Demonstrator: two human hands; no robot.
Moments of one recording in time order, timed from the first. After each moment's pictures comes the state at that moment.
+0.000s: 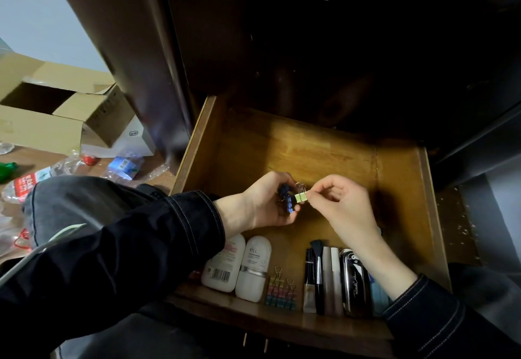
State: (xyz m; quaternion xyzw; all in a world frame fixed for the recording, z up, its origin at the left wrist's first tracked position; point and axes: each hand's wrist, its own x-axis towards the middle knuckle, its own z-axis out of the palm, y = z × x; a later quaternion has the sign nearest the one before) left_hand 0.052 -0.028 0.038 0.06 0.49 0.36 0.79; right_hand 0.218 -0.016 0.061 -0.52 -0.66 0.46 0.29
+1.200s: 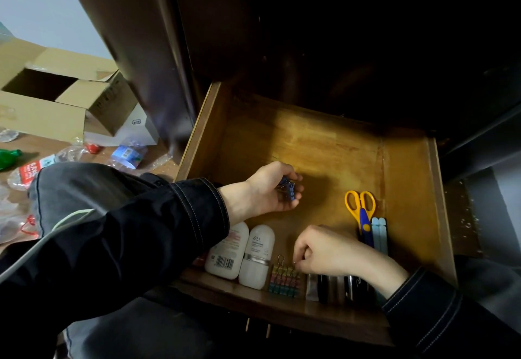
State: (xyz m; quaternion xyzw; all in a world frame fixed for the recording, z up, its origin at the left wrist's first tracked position) left_hand 0.051 -0.029 0.039 0.08 0.56 0.38 0.74; right_hand 0.219 -0.043 0.026 -0.38 -0.81 0.36 -0.26
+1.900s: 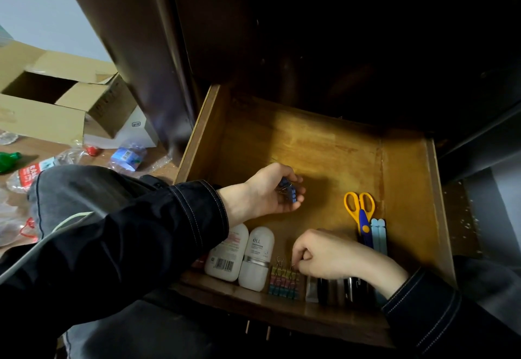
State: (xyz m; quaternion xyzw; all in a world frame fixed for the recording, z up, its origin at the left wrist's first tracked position) left_hand 0.050 -0.028 0.038 0.09 0.55 0.37 0.74; right_hand 0.221 -0.043 0.029 -0.36 -0.81 0.37 -0.27
